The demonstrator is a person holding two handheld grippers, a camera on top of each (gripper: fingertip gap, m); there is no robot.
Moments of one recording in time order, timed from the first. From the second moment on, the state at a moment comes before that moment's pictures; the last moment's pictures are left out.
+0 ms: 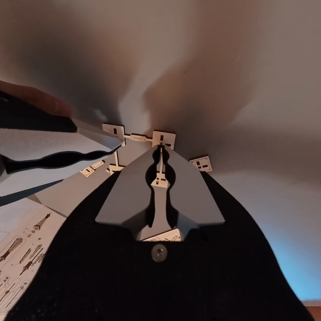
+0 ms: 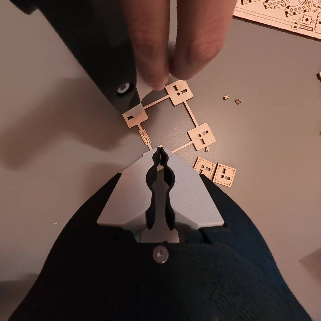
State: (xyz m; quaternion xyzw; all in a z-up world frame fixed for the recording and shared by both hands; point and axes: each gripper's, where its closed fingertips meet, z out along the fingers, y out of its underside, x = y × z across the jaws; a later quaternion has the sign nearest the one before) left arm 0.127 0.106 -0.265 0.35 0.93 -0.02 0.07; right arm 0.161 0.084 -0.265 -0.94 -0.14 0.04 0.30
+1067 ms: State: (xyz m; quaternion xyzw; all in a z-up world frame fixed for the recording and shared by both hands) left arm 0.127 0.106 -0.263 0.30 0.95 -0.02 0.07; right arm 0.161 0.084 -0.265 -0.95 -0.14 0.03 0.29
